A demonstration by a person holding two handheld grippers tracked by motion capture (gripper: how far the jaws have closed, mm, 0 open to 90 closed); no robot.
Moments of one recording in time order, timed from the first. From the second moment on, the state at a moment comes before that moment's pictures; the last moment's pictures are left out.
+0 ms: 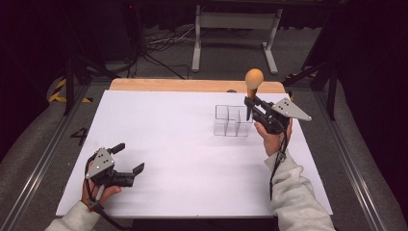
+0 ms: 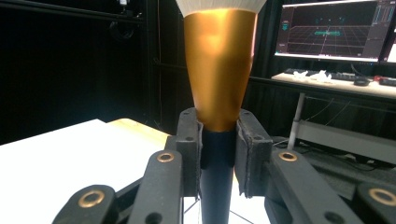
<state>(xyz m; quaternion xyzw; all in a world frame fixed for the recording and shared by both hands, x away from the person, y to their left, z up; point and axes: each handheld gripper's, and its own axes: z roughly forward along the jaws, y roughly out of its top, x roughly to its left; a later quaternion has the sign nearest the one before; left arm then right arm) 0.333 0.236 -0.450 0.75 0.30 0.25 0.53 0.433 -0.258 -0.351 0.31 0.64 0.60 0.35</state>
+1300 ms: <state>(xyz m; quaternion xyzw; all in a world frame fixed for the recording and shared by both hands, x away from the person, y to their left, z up) 0.333 0.236 -0.452 0.76 0.30 0.24 0.53 0.459 -0.266 -0.360 0.35 0.62 0.60 0.35</state>
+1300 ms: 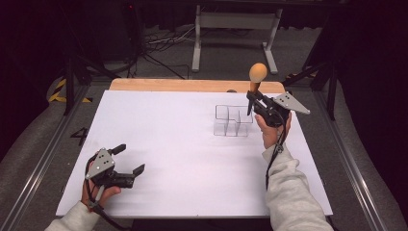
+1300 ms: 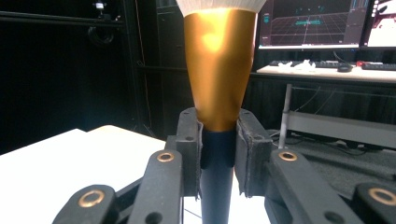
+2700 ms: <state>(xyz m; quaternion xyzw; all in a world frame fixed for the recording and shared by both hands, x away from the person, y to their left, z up) 0.332 0.236 -0.452 0.76 0.30 0.24 0.53 0.462 -0.267 -0.391 0.38 0.63 0.59 0.33</state>
